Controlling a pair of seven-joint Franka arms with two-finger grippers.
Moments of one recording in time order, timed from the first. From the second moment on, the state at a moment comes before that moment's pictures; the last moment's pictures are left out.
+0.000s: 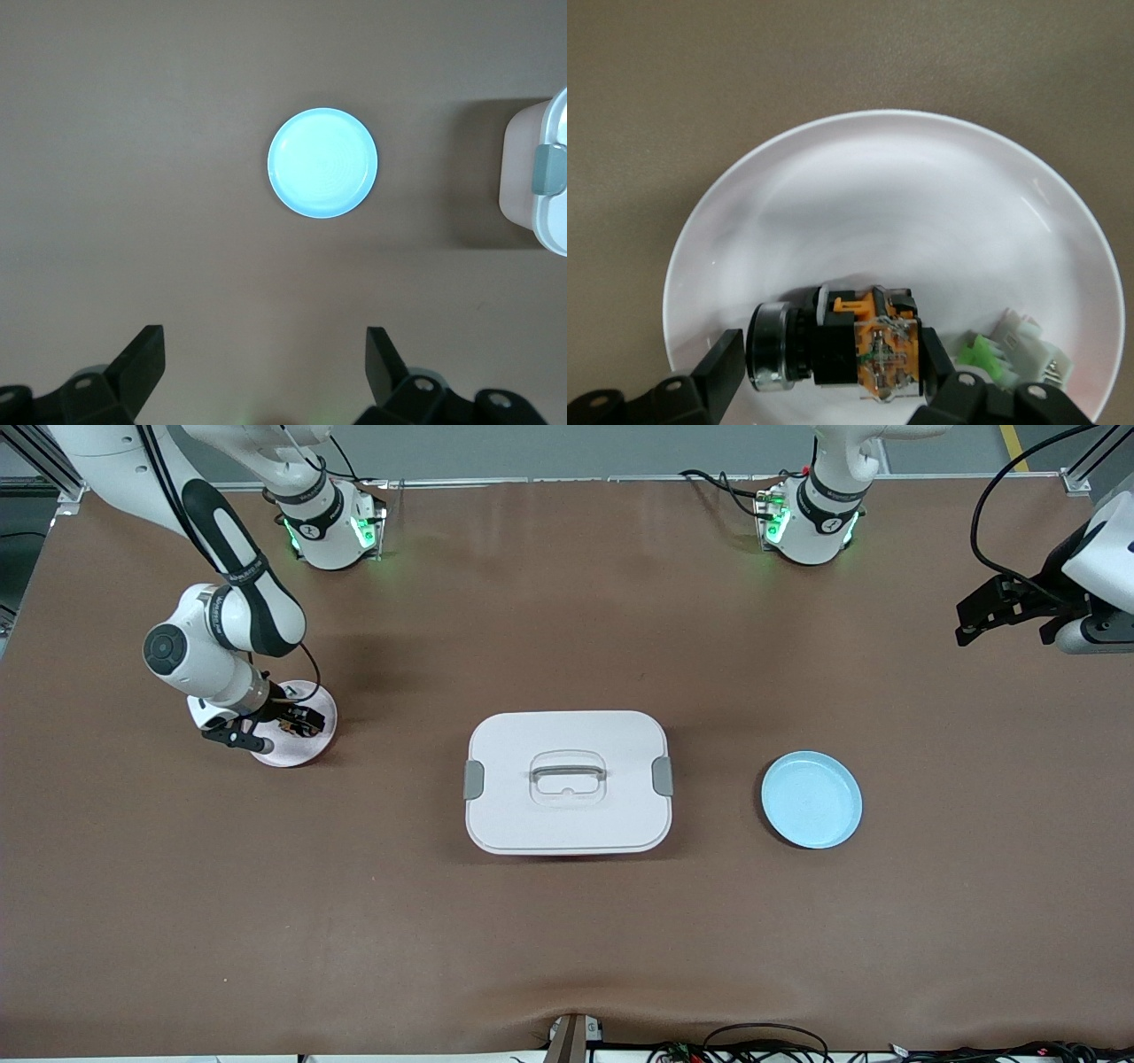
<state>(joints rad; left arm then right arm) -0.07 -0.05 -0.02 -1.58 0.03 1.52 -0.08 -0.03 0.25 0.00 -2.52 0.17 2.69 0.08</state>
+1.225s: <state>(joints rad) -0.07 -0.05 -0.02 -1.59 0.03 1.52 -0.08 -0.04 0.22 0.00 -2.47 0.23 2.59 0.09</state>
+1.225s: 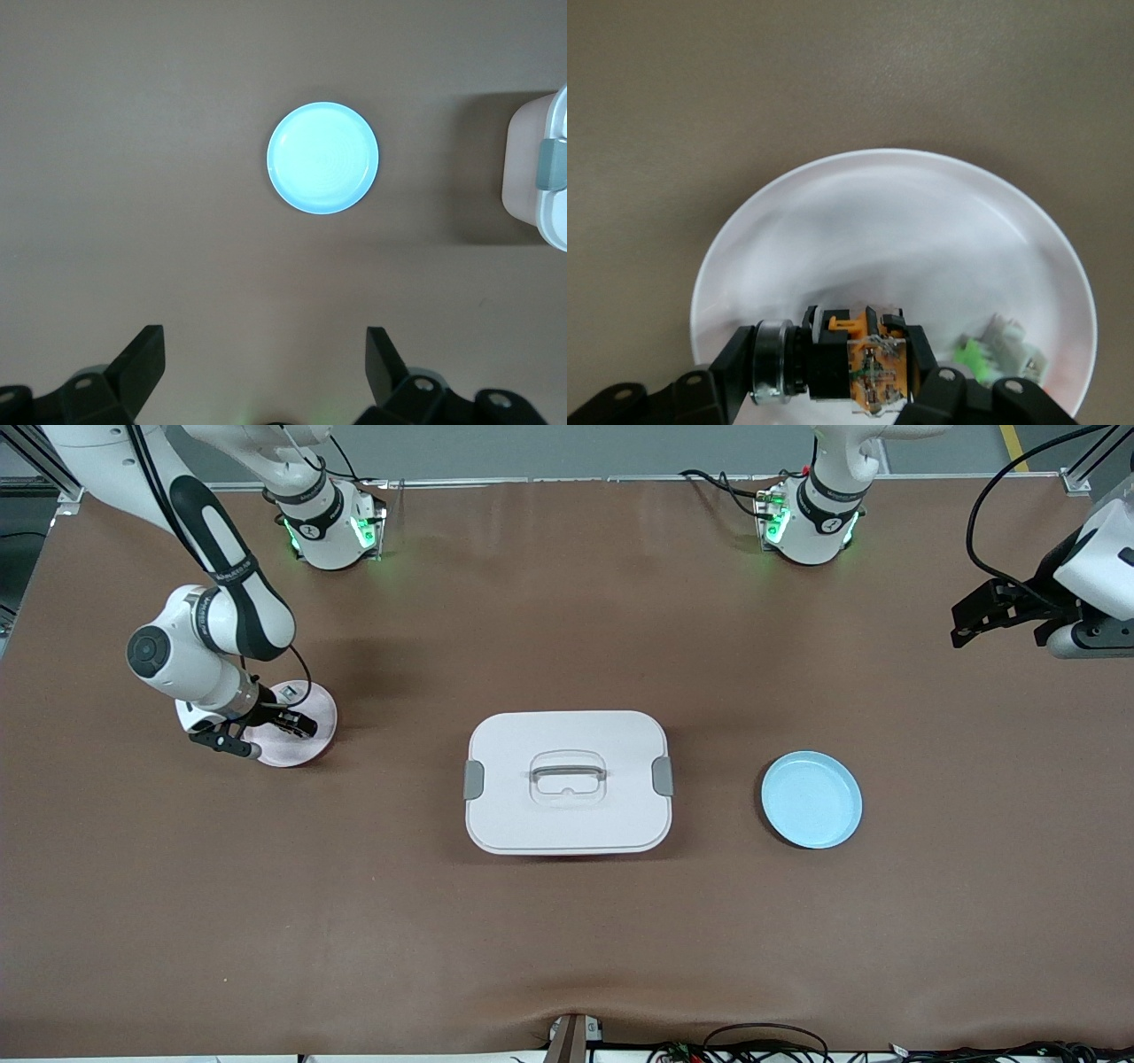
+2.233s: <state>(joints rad) -0.07 -0.05 -0.02 -1.59 0.03 1.52 -0.08 0.21 0.07 0.02 -2.06 0.42 1.96 0.80</state>
